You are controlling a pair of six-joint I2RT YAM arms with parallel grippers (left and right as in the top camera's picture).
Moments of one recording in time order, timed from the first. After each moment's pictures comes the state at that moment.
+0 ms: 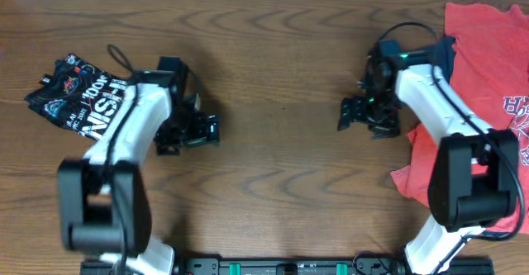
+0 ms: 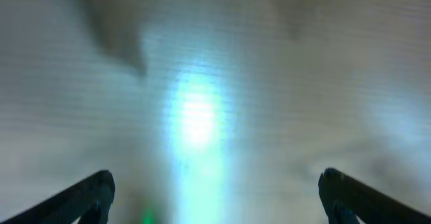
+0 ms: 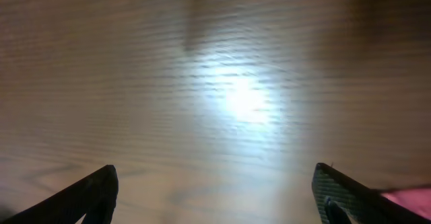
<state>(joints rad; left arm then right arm) -0.07 1.73 1.21 -1.17 0.20 -0.20 0.13 1.89 1.37 -1.14 -0.24 0.28</state>
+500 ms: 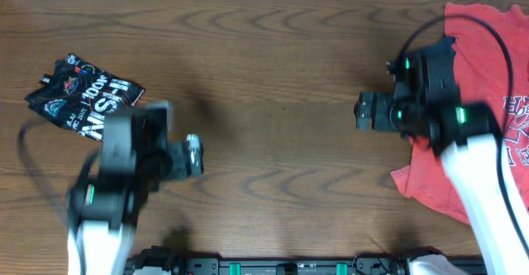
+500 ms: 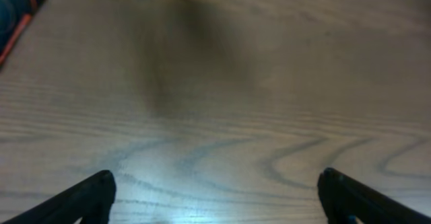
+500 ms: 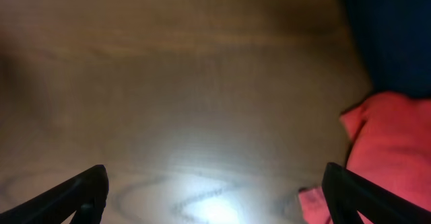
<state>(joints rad) -0.08 0.87 0.93 -1.04 0.15 -0.19 0.21 1.25 1.19 -0.97 -0.04 0.29</state>
